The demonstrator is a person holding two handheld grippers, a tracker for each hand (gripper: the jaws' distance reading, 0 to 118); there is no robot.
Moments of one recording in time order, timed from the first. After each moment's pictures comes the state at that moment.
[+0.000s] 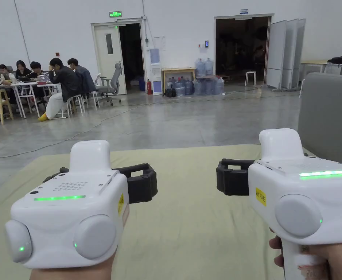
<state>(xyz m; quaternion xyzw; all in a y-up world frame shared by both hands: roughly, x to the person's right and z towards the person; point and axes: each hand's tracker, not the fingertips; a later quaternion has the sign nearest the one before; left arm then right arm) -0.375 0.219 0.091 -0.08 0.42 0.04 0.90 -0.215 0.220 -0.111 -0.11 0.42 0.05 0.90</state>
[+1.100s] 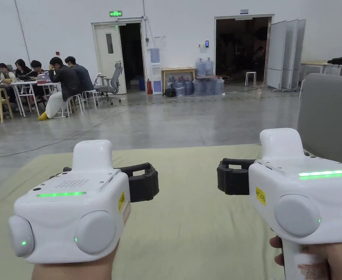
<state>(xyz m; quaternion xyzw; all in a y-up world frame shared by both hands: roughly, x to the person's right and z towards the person) -0.378 0.218 0.090 -0.08 0.41 0.05 0.90 -0.214 0.221 -0.109 -0.11 0.41 0.05 0.90</state>
